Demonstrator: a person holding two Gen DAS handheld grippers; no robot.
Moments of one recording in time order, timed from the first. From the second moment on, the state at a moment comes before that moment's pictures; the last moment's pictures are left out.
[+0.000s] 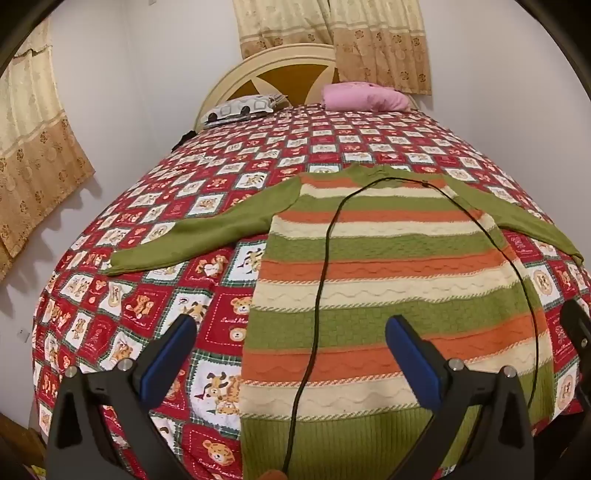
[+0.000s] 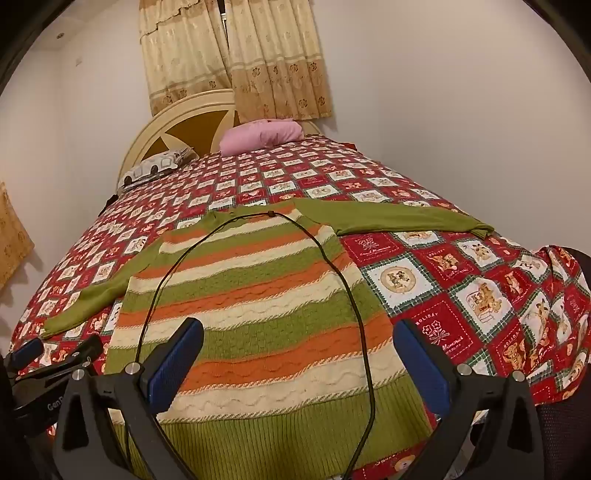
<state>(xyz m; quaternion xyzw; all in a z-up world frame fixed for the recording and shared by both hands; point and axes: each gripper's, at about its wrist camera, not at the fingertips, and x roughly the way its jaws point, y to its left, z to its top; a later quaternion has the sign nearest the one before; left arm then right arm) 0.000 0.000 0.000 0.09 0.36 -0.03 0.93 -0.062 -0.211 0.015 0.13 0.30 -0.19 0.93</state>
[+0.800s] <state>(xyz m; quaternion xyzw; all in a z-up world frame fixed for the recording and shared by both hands) 0.007 0.007 -0.009 0.09 0.38 -0.02 0.92 -0.050 -0.208 0.000 0.13 0.33 -0.18 0.92</state>
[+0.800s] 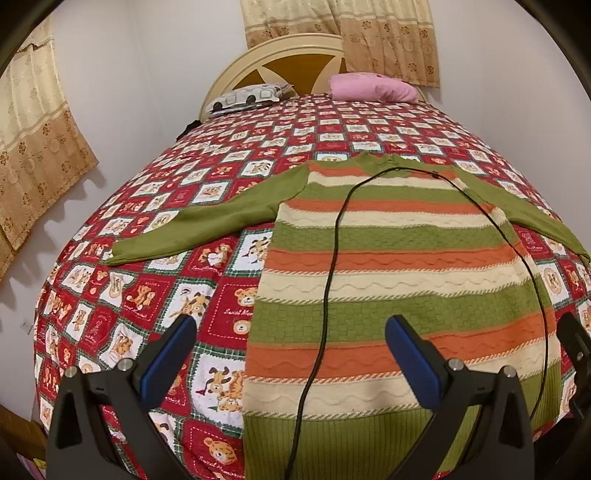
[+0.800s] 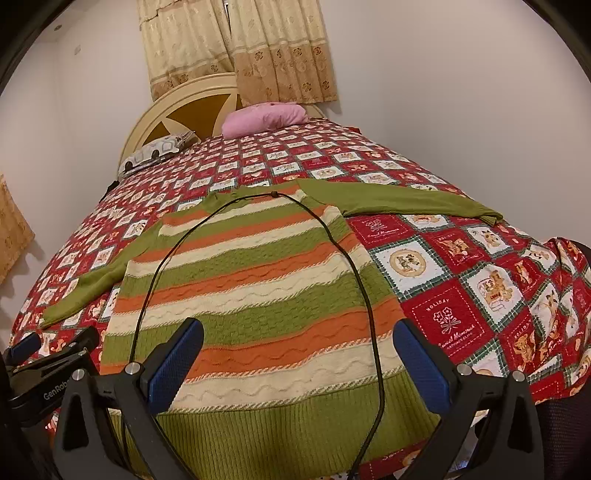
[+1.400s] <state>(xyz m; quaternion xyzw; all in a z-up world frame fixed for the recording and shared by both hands) 0.029 0.014 -0.022 0.06 0.42 -0.06 0.90 -0.037 -0.216 -0.006 0.11 0.34 -0.19 0.91</state>
